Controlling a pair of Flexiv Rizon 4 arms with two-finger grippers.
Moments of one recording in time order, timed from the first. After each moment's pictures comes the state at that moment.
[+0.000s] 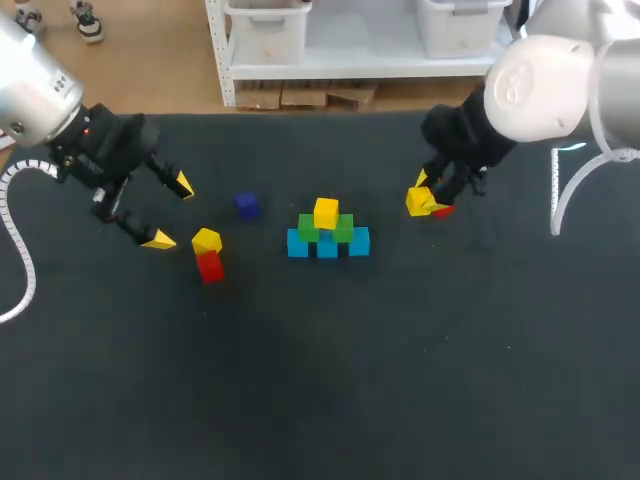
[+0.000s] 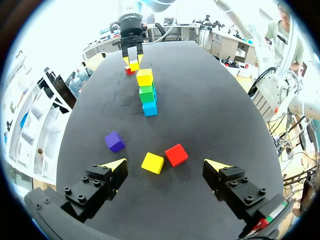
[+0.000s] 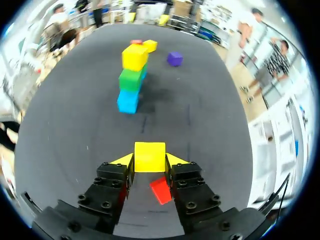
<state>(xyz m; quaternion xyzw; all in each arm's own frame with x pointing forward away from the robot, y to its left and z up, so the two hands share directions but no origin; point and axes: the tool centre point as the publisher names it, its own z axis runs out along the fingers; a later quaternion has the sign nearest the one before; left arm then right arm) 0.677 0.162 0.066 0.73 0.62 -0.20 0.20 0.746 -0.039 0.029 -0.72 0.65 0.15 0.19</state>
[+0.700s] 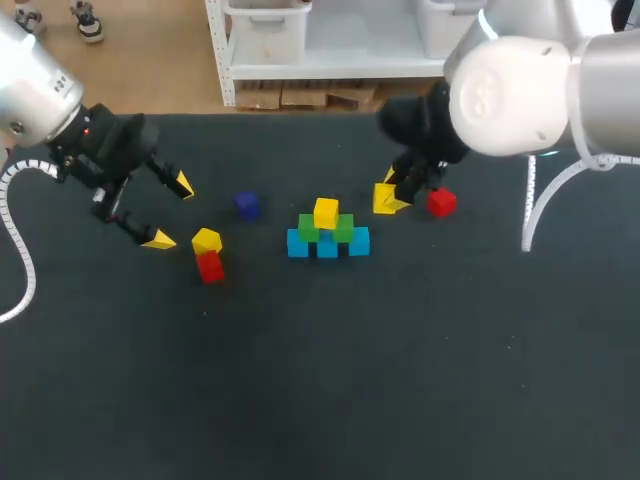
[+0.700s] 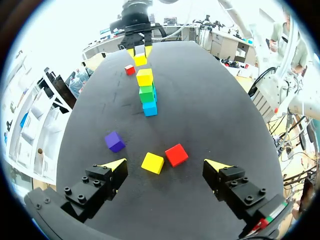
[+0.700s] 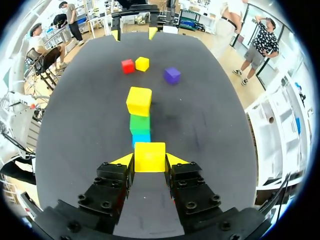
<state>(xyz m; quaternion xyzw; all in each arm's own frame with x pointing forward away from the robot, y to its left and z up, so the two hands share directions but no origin) 0.677 0.162 0.066 0.73 0.62 -0.20 0.20 0.708 0.017 0.066 -0.67 0.70 0.15 0.17</state>
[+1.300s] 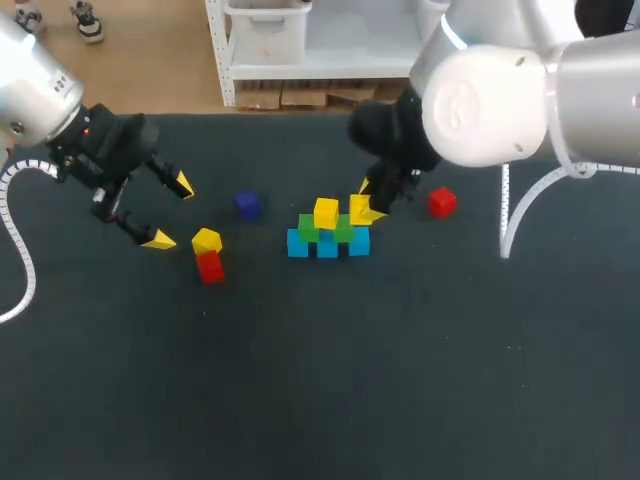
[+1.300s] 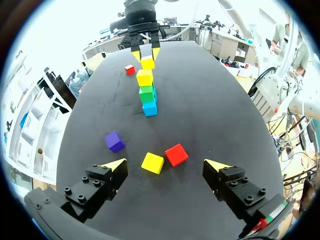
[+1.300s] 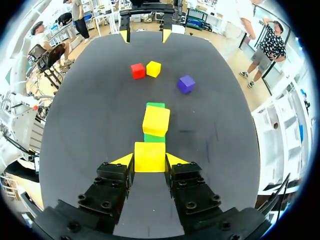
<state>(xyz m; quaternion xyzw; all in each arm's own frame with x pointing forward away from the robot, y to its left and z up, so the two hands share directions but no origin) 0.677 0.162 0.066 0.73 0.62 -0.20 0.20 0.691 0.049 0.065 -0.69 0.69 0.16 0.15</state>
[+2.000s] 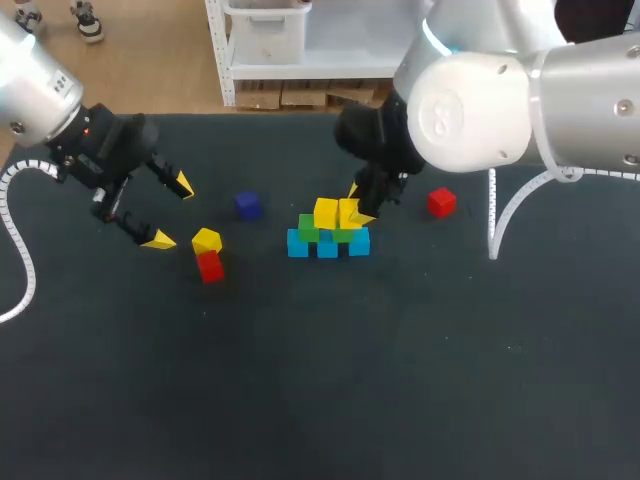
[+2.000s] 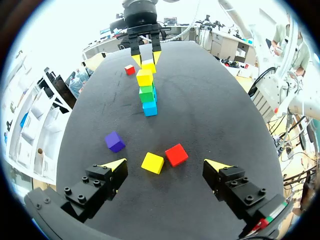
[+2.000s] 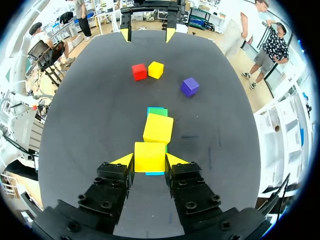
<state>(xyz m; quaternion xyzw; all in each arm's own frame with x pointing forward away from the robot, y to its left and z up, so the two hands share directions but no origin) 0.677 0.162 0.066 0.73 0.62 -0.20 0.20 0.691 0.062 0.060 -0.69 0.69 0.16 0.15</state>
